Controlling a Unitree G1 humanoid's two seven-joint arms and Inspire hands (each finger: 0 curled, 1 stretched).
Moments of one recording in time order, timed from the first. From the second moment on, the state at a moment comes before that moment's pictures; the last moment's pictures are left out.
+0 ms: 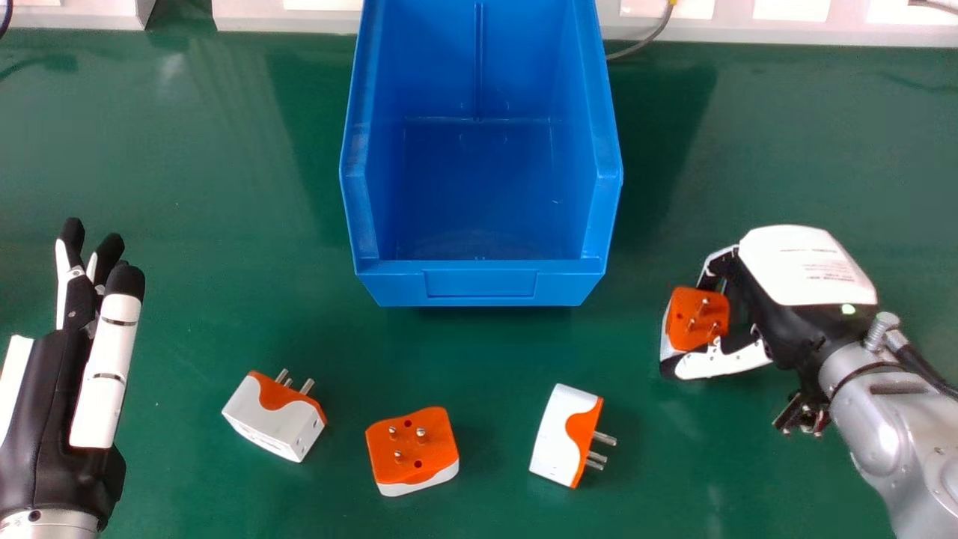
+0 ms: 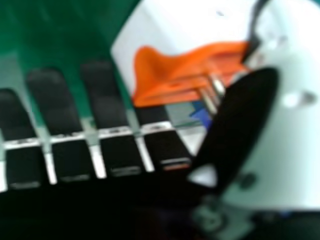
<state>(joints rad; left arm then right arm) 0.35 0.21 0.33 -0.10 -0.19 -0.25 -0.20 -0.25 -0.56 0.33 0.35 -0.80 0.03 -0.01</state>
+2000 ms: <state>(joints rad) 0.30 0.21 0.33 -0.07 -0.16 -0.24 -0.20 -0.48 -0.18 0.36 -0.05 -0.88 0.02 0.11</state>
